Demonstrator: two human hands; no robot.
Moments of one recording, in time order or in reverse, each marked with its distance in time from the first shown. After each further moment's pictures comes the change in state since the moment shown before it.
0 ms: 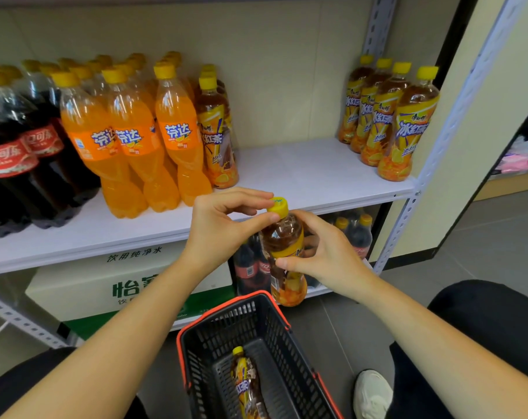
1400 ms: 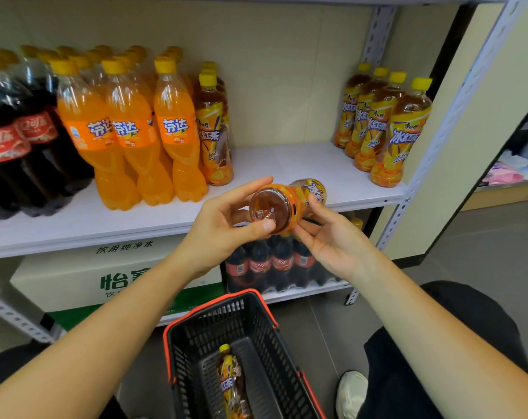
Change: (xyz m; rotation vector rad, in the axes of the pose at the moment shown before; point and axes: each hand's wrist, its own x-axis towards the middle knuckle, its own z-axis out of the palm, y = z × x) left_hand -0.008 0.008 0.003 -0.462 -0.188 -0.358; right_hand 0.026 -0.020 -0.022 1.212 0.181 0.571
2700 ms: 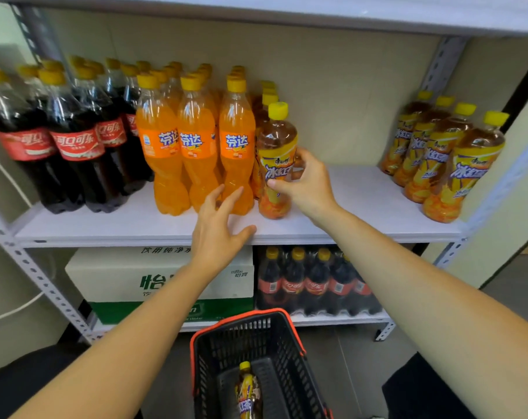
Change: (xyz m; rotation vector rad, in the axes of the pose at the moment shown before) left_hand 0.003 -0.062 -0.094 1.036 0.534 0.000; right_hand 0.120 0.013 0.110 -1.186 -0.020 -0.751
